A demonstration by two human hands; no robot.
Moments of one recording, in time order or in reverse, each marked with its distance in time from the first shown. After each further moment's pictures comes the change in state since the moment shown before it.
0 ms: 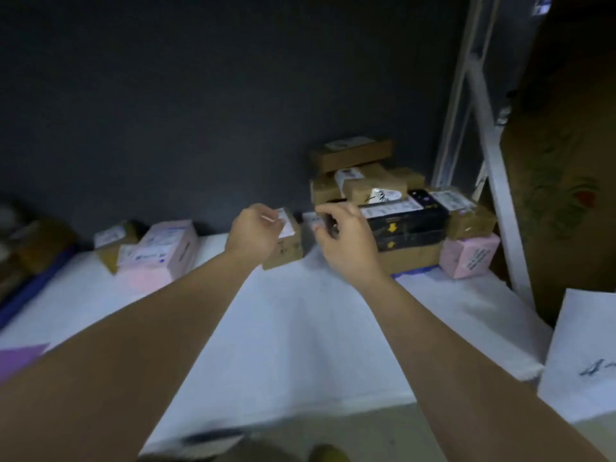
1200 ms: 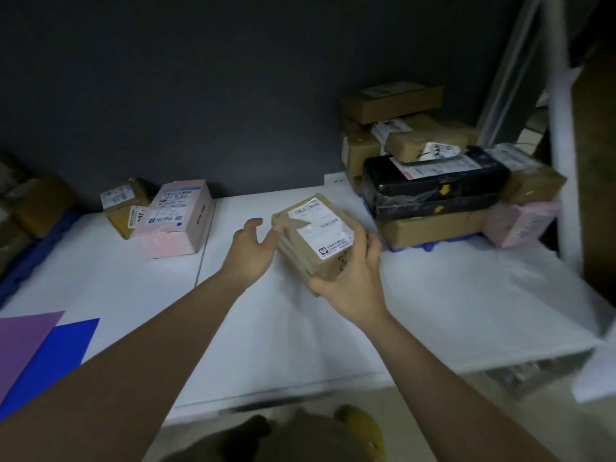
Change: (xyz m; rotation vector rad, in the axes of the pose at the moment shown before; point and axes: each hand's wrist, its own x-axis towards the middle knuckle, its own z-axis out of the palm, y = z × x) left_hand -0.014 -0.108 -0.017 -0.032 -0.171 -0.164; right_hand -0.075 0.028 0.098 0.088 -0.057 0.287
